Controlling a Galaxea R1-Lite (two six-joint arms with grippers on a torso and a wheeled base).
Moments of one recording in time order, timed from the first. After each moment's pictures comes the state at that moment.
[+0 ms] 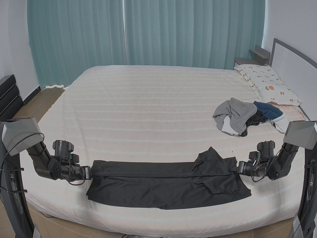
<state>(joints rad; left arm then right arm) 0.04 2.29 -0.75 -0.61 -0.22 -0.13 -0.01 2.40 -0.73 -0.90 0.36 0.29</state>
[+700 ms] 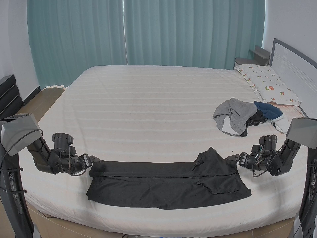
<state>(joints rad) 0.04 2.27 -0.82 -0.62 -0.22 -0.43 -0.02 2.36 -0.77 -0.91 0.36 0.42</state>
